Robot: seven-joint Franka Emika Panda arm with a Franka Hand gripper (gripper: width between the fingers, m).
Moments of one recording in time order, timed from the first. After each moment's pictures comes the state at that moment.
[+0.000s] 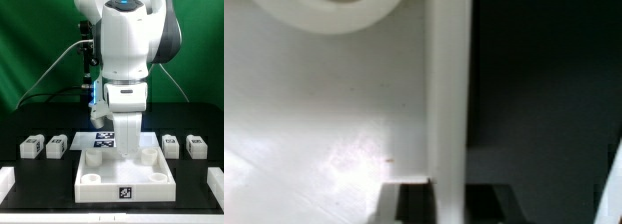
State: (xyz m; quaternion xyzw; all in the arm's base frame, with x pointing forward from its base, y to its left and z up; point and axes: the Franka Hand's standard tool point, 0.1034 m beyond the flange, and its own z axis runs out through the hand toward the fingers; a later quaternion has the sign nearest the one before) arm 0.413 0.005 0.014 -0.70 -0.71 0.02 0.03
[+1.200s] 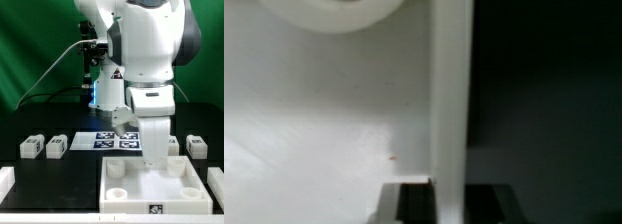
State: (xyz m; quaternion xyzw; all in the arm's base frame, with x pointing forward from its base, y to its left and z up) arm 0.472 0.053 0.015 -0.70 -0.71 -0.01 0.02
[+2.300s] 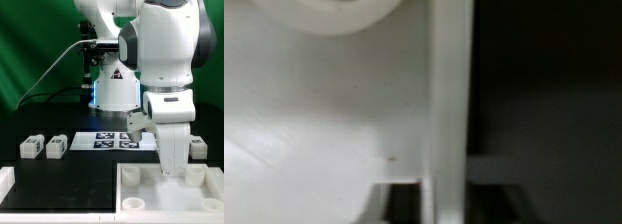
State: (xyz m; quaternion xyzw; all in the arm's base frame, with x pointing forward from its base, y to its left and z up) arm 0.496 0.076 0.013 -0.71 -0.70 -0.01 0.02
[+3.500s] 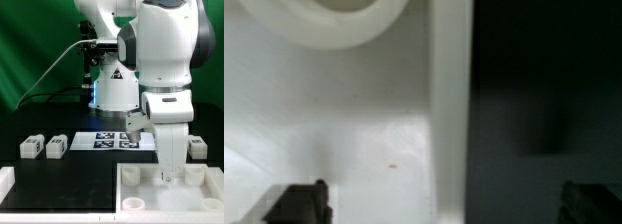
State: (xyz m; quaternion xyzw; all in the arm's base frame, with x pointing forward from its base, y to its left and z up) arm 0.496 0.074 0.013 -0.72 -0.70 -0.01 0.02
